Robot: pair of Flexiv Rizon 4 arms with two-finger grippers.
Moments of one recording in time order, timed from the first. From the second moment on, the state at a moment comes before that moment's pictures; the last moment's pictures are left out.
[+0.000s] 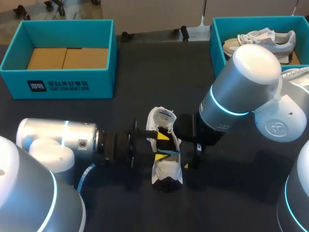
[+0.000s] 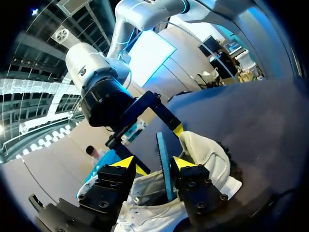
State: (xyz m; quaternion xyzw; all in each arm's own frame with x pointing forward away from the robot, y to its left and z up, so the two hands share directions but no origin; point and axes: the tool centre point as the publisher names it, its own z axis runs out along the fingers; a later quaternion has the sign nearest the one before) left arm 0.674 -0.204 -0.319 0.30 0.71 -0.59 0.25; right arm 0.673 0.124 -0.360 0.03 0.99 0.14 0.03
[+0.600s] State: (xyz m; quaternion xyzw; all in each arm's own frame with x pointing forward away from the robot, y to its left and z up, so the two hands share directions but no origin) left arm 0.665 -0.216 -0.332 0.30 0.72 -0.60 0.21; right arm 0.673 0.124 -0.360 0.03 0.99 0.14 0.03
